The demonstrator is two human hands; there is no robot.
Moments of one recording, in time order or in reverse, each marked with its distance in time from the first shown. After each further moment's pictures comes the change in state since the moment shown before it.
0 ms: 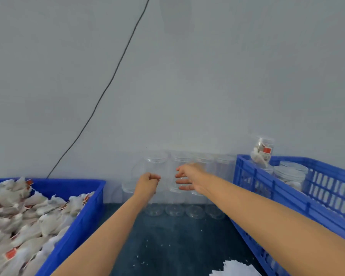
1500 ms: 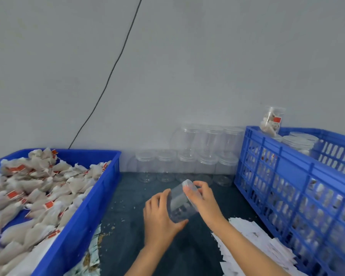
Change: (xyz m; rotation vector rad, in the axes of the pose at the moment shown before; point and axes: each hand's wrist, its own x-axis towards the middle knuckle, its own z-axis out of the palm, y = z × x) left_hand -0.168 -0.106 0.012 0.512 0.164 0.401; right_hand -0.091 0.148 0.014 -0.082 0.022 -0.245
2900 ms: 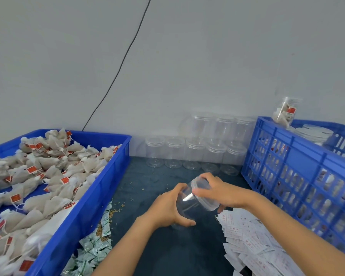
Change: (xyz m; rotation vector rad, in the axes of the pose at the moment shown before) left_hand 0.007 -0.010 -0.026 -0.138 -0.623 -0.009; right_hand -0.013 -0.036 -0.044 -0.705 -0.560 0.073
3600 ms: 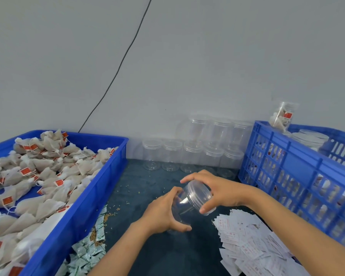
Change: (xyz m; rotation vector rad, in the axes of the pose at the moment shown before) left_hand -0.001 -0.004 0.000 0.033 0.020 0.006; right_hand 0.001 -0.002 -0.020 -0.122 -0.075 -0.246
